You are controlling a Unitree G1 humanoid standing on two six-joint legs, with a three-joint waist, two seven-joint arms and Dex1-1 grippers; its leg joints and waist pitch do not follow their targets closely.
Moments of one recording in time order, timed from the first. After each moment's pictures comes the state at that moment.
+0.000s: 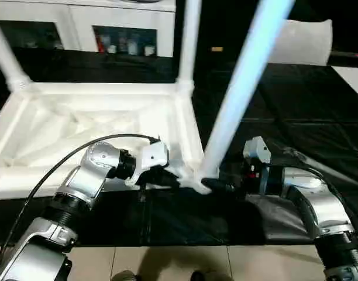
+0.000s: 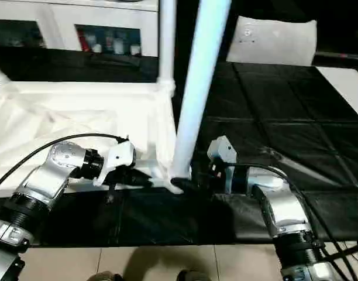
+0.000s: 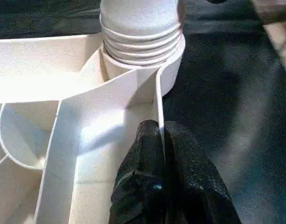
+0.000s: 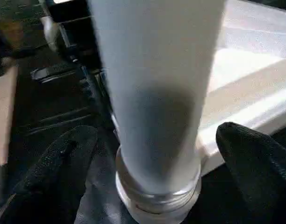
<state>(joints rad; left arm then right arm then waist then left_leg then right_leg) -0.58 0.42 -0.32 0.48 0.03 0.05 -1.36 -0.33 -0.41 0.10 0.24 0.25 0.18 1.18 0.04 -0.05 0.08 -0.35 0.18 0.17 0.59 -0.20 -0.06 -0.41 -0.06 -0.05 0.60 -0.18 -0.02</state>
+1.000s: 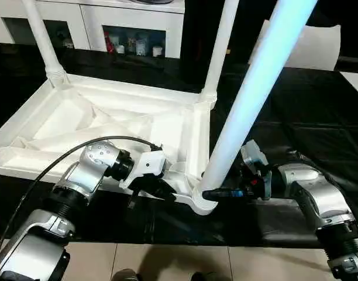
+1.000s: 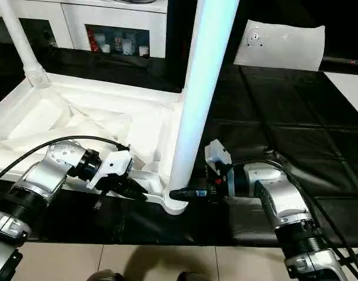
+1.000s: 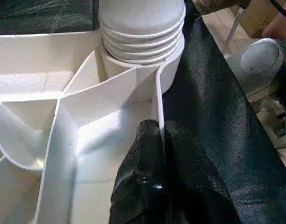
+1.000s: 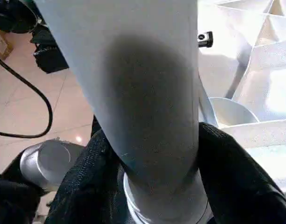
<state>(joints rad) -0.63 0.44 -0.37 0.56 0.01 -0.08 -1.52 -0.38 -0.45 0.17 0.24 0.32 0.27 1.39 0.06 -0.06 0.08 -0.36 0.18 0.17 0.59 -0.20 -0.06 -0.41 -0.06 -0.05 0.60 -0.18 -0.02</state>
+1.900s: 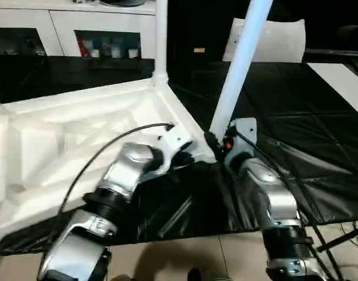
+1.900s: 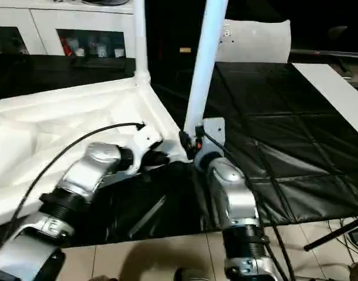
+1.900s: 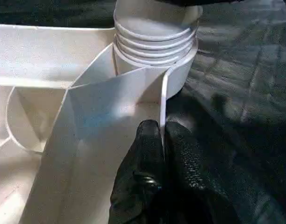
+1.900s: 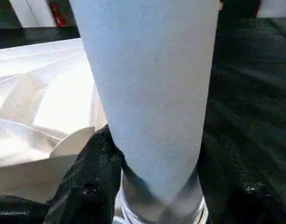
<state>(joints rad) -0.65 0.13 -0.24 0.51 0.15 0.41 -0.82 -0.38 0.04 -0.04 0.22 0.09 0.36 0.26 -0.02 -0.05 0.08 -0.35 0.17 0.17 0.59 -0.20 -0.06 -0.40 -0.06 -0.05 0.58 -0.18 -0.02</state>
